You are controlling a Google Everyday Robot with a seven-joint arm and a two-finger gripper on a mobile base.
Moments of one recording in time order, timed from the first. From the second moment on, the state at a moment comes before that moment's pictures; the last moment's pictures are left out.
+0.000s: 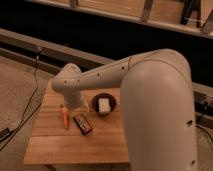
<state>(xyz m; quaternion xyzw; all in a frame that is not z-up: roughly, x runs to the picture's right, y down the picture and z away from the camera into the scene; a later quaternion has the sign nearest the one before) -0.156 0.130 0.761 -0.26 0.19 0.56 0.77</state>
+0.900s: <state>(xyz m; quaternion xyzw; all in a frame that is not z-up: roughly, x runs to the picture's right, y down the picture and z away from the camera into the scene) -0.242 0.180 0.794 -0.30 0.20 0.53 0.77</state>
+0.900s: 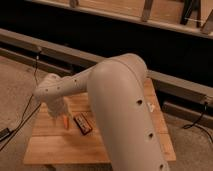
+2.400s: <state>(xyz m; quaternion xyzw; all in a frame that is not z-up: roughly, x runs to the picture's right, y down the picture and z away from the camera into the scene) -0.242 0.216 0.841 -0.32 0.22 0.55 0.74</state>
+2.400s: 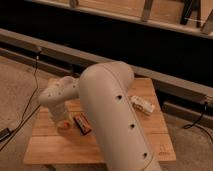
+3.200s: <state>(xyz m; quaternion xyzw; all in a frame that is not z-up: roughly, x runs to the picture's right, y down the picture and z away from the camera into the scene) -0.228 0.219 0.827 -0.32 0.22 0.55 0.74</state>
